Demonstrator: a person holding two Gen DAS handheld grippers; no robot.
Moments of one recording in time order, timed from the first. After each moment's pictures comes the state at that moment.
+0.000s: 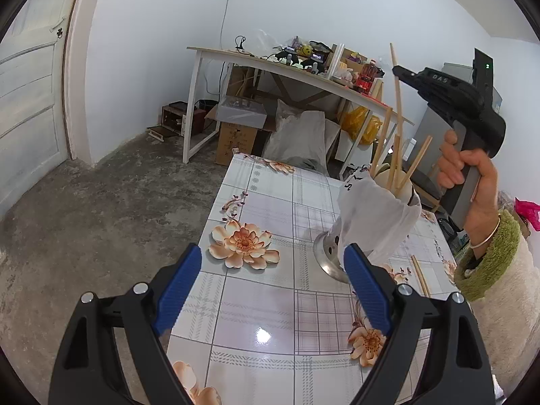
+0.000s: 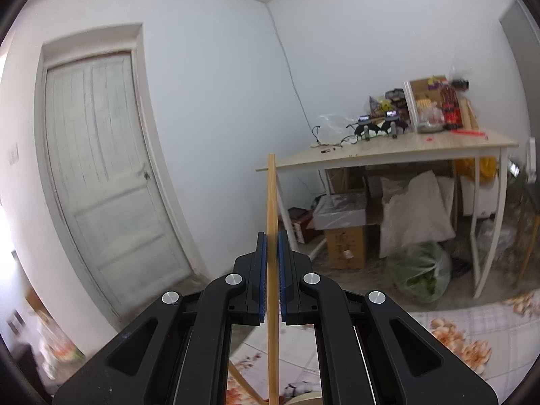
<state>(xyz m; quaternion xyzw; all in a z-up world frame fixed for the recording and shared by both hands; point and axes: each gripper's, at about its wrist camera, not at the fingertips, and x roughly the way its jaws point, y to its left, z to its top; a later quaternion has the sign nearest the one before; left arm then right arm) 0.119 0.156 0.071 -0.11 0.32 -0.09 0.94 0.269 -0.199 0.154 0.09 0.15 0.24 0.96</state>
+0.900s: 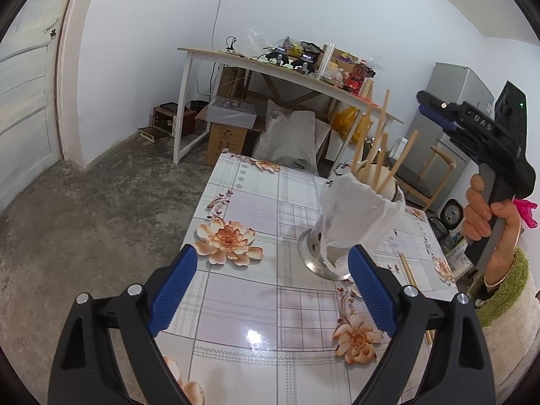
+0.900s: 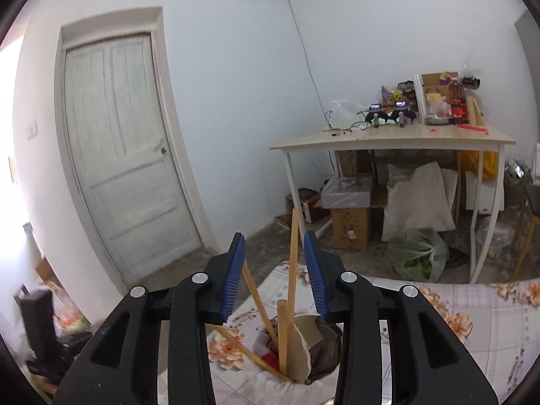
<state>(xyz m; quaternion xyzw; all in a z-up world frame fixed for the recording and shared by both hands) 0.110 0.138 0.072 -0.11 0.32 -0.11 0.93 0.204 -0.235 0.155 0.08 0.18 0.28 0.94</state>
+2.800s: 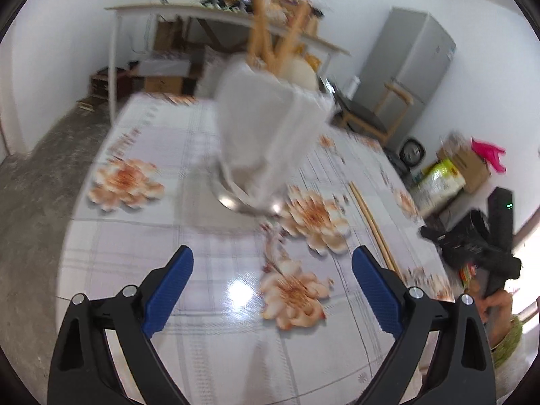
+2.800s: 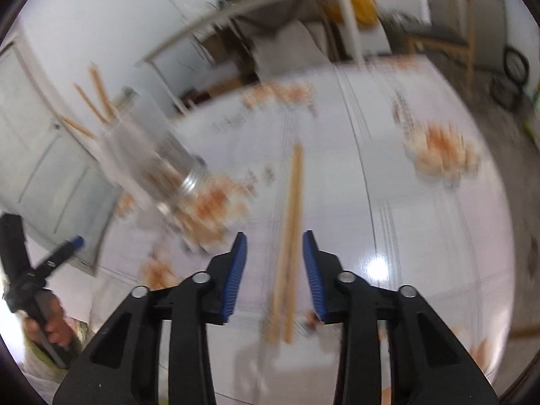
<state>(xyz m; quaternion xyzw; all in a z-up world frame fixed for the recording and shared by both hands) 0.119 0.033 0.017 -0.07 0.42 -0.24 0.87 0.083 -0.381 -0.029 0.17 0.45 0.05 0.87</state>
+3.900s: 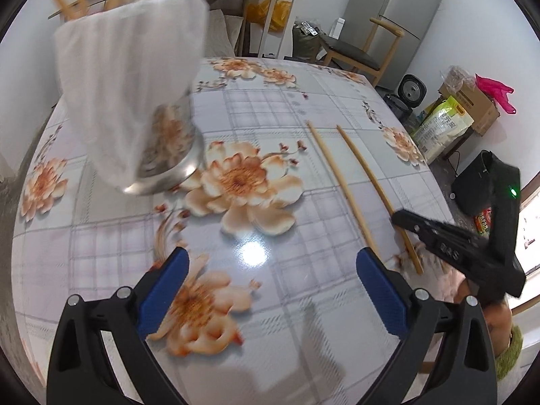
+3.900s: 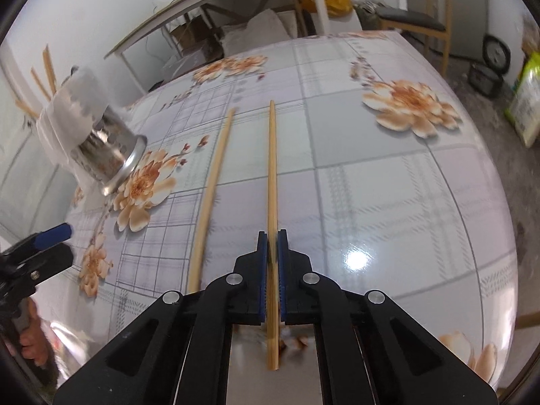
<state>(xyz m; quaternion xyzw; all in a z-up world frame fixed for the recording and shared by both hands) 0.137 -0.107 -0.017 0.02 0.48 -0.25 0.84 0.064 -0.418 -0.076 0.16 0.46 0.01 0.87</state>
